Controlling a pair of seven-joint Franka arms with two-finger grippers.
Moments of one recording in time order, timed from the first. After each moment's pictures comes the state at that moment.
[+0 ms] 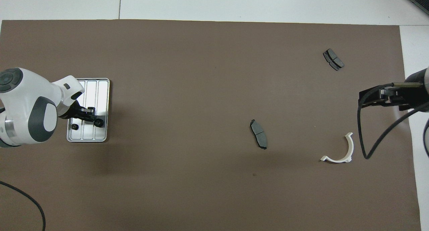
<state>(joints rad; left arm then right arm) 0.05 0.26 -0.02 -2.06 -0.01 2.21 0.13 -0.05 -0.03 0.10 -1.59 -0.03 1.53 0.14</state>
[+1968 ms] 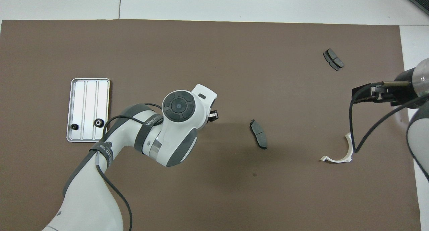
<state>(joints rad) -0.61 0.34 -0.06 -1.89 -0.07 2.30 -0.77 -0.04 -0.03 0.10 -1.66 -0.03 1.64 0.14</state>
